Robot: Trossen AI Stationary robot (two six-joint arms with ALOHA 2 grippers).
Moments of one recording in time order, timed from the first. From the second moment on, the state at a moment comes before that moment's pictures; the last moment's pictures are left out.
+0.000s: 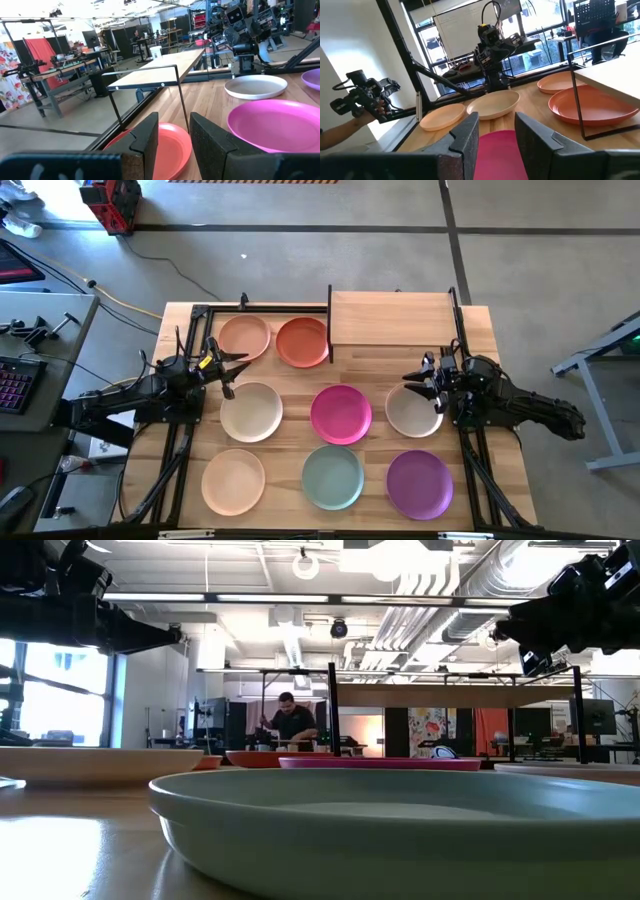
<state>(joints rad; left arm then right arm) 0.25 0.01 0.01 0.03 -0.14 0.23 -0.34 0.01 0.01 0.07 -0.39 0.31</state>
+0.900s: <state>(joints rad) 0.25 0.01 0.01 0.04 -0.15 -0.23 -0.34 0.01 0.01 0.15 -0.31 0.47</state>
